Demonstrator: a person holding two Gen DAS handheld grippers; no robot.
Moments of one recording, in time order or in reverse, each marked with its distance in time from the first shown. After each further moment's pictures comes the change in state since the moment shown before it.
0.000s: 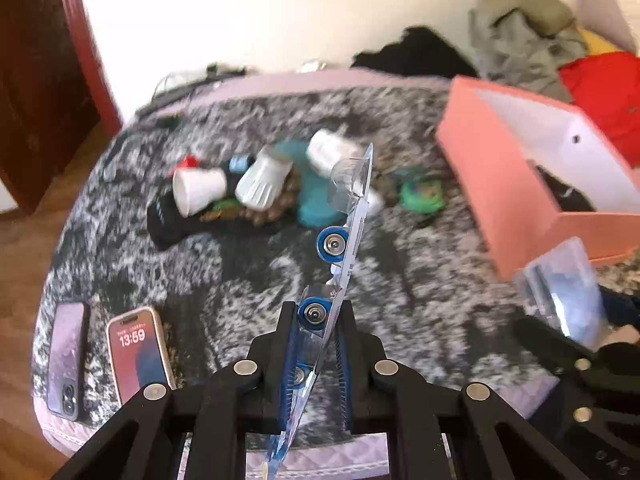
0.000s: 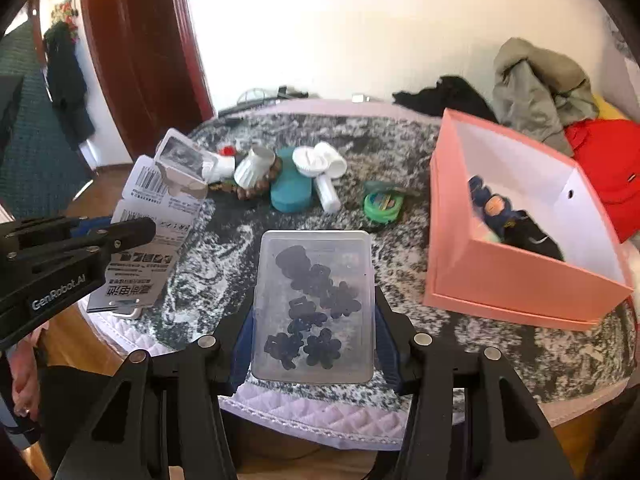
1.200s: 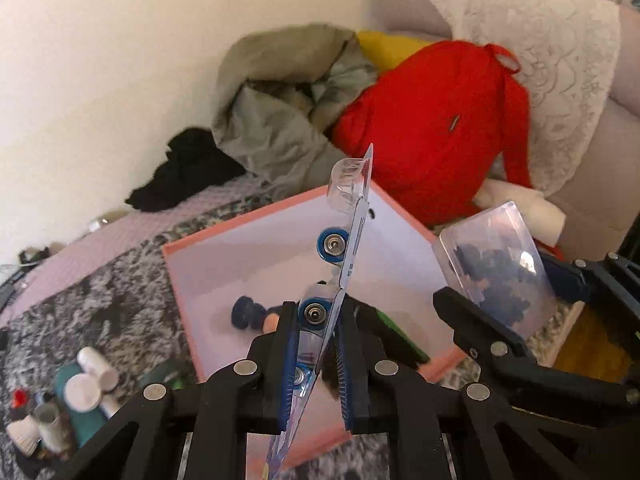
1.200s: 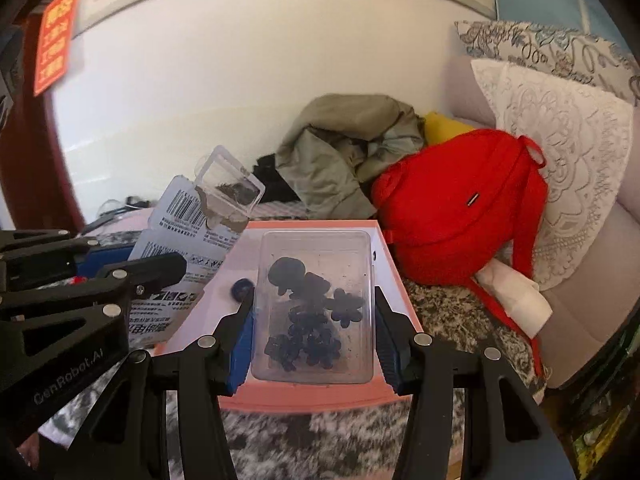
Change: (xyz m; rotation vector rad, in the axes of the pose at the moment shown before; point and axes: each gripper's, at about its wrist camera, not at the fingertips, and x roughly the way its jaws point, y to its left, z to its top) left arm 0.040 -0.292 0.169 0.349 -0.095 -0.303; right arm -0.095 -0.269 0.064 0.218 -0.215 -0.366
